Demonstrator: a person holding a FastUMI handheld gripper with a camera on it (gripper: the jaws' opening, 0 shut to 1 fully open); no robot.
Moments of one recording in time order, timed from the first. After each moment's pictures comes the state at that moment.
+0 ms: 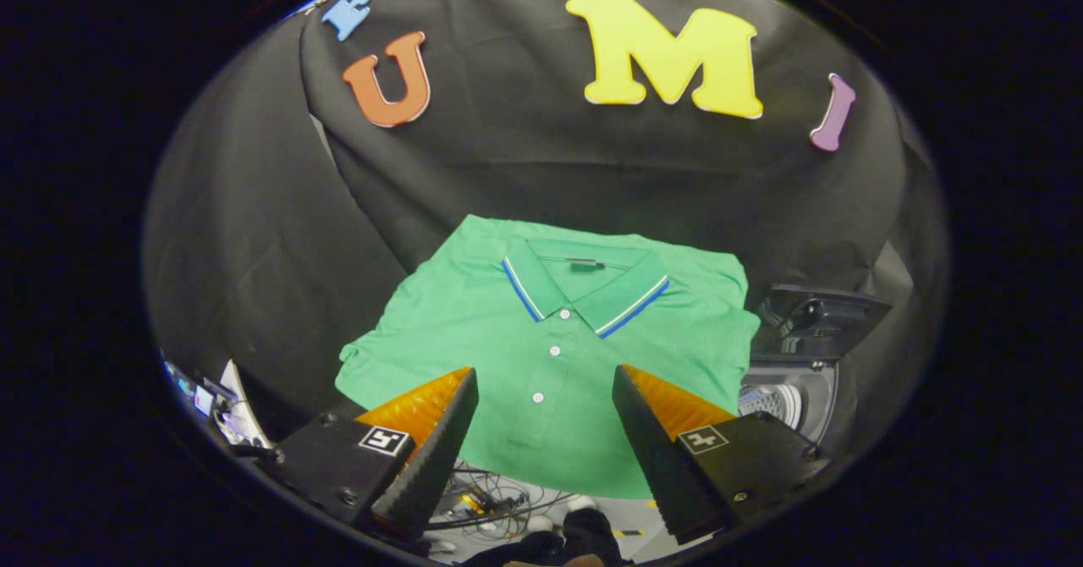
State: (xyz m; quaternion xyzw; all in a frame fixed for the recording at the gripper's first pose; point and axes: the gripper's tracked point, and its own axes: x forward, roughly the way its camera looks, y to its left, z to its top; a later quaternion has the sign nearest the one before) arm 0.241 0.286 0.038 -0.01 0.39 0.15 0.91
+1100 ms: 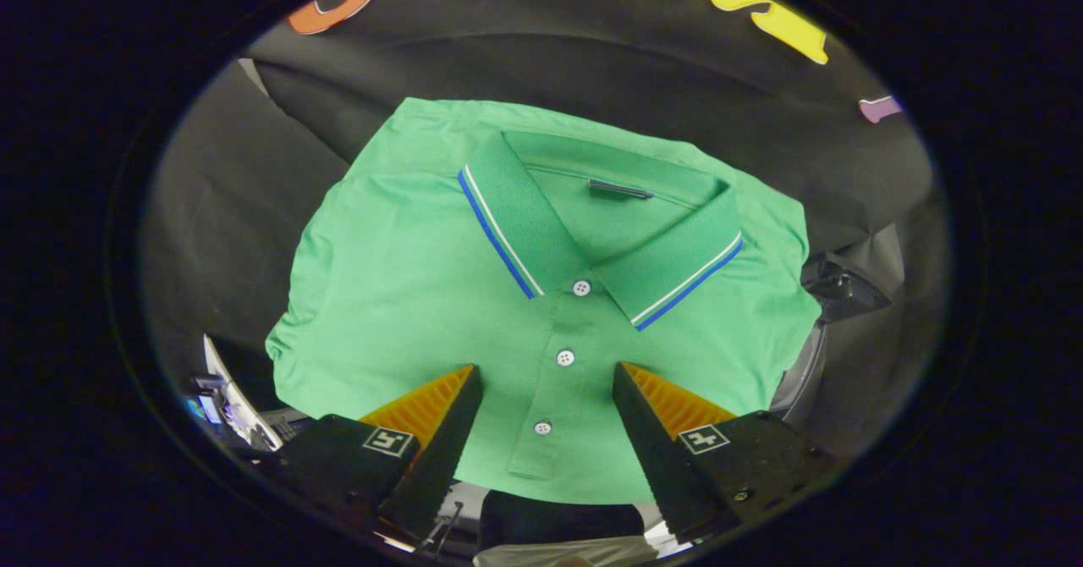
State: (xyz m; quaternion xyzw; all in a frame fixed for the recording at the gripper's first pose) arm 0.278 0.306 -0.026 -0.07 0.60 0.06 0.79
